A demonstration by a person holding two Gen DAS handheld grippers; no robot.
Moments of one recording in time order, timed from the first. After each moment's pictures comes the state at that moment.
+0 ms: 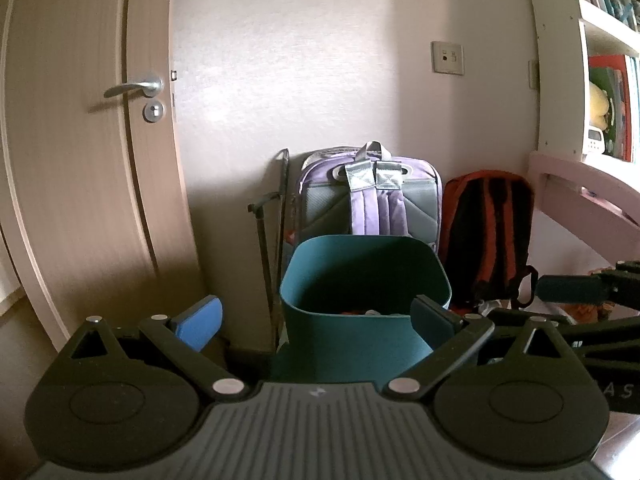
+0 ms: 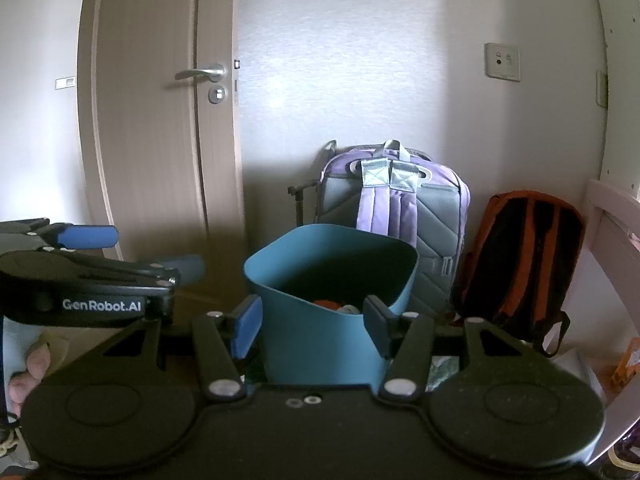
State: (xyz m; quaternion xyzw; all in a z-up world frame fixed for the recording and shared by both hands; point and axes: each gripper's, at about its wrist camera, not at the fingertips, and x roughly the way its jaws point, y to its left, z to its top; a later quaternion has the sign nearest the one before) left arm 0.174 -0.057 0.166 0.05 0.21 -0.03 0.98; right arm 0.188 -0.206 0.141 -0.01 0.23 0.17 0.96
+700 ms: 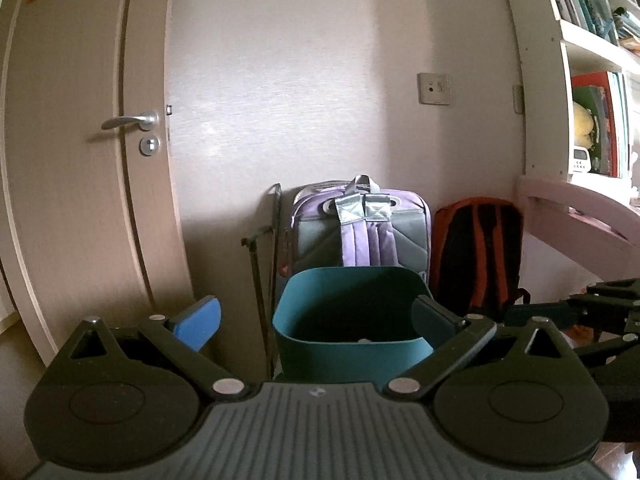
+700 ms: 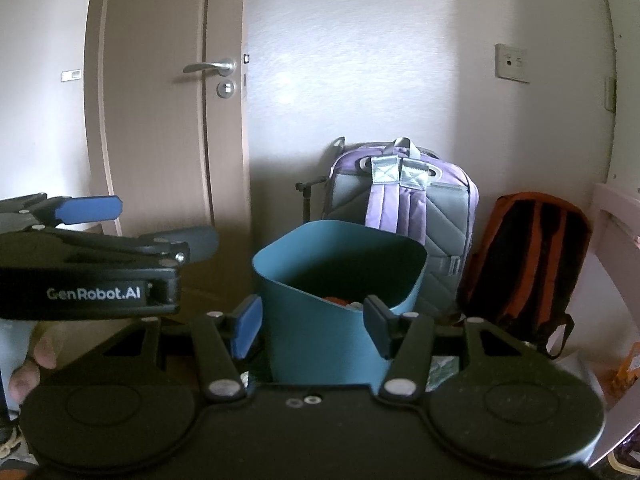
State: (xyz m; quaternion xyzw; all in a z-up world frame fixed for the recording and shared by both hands) left arm 0.159 -0.062 0.171 0.06 0.16 -0.04 0.99; right arm 0.186 -0.196 0.137 -0.02 0.24 0.18 0.96
